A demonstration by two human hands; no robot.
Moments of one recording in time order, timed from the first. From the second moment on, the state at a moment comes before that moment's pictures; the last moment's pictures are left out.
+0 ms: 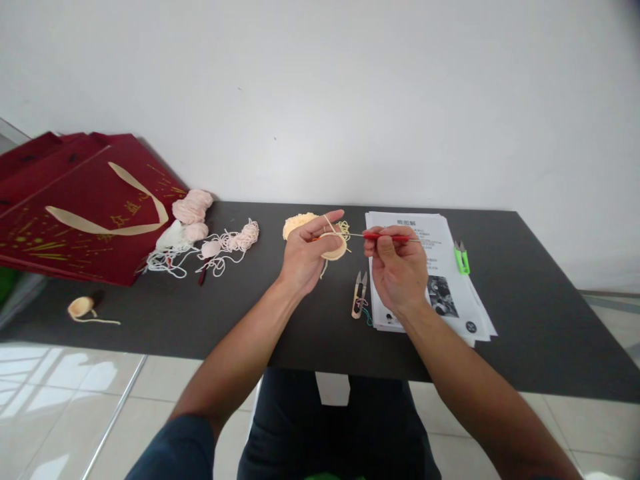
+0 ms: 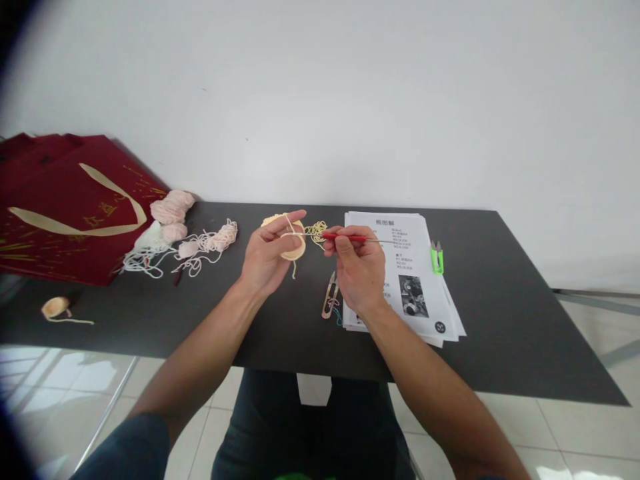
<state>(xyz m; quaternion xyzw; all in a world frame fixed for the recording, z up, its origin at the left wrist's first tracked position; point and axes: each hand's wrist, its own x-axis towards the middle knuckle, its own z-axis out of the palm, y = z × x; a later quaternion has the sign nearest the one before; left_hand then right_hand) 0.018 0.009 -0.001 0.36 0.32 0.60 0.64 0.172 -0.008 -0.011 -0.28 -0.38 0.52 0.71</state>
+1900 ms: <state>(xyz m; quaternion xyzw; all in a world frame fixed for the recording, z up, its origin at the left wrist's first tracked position) 0.015 0.010 -0.002 0.39 0.35 0.65 0.56 0.176 -0.011 -0.014 -0.27 -0.47 0.39 0.75</state>
